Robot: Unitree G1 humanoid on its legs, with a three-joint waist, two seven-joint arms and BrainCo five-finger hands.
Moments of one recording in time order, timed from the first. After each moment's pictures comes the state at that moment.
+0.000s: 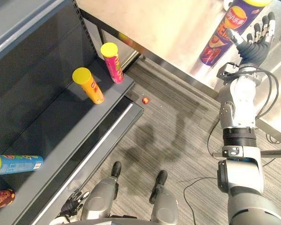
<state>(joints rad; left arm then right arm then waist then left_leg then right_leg) 0.30 0.14 0.00 0.72 -0.42 -0.12 -0.05 -0.79 -0.61 -0.14 0.40 0.51 -0.14 -0.39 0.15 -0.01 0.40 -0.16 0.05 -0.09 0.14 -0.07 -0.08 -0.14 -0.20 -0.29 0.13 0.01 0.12</state>
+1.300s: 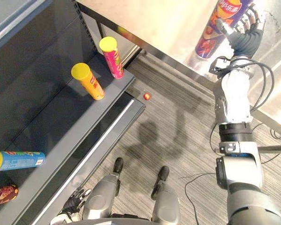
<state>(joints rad) 0.28 0.16 -0.04 0.71 -0.47 -0.12 -0.05 -0.79 -0.59 -0.06 0.29 0.43 -0.19 -0.37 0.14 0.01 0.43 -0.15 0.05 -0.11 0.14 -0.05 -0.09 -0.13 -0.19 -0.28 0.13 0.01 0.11</state>
